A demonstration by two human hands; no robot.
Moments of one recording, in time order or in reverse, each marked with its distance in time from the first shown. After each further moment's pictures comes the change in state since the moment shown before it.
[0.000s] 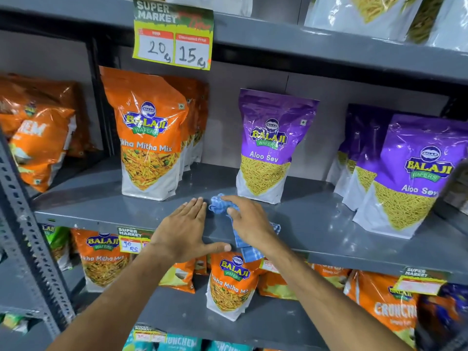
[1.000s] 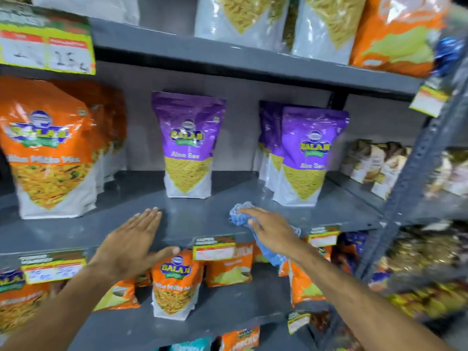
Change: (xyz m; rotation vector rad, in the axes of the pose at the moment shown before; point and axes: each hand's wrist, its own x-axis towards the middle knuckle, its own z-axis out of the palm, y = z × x) left_hand 0.006 0.034 0.014 -0.024 0.093 0.211; right_hand -0.112 0.140 -0.125 -0.229 0.022 0.060
